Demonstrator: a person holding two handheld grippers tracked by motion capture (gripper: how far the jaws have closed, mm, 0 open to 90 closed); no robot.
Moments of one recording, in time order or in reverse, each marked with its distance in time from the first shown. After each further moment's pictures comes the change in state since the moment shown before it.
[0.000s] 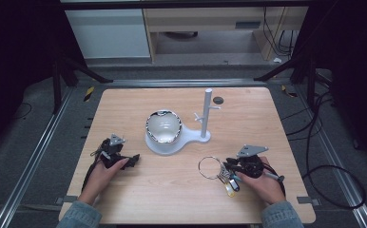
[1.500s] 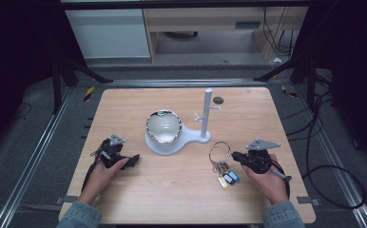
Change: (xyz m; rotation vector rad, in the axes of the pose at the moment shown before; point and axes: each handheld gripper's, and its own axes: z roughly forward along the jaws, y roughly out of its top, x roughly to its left) left arm 0.000 0.000 0.000 0.000 0.000 0.000; right arm -0.010 0.011 -0.026 -0.079 -0.107 0.143
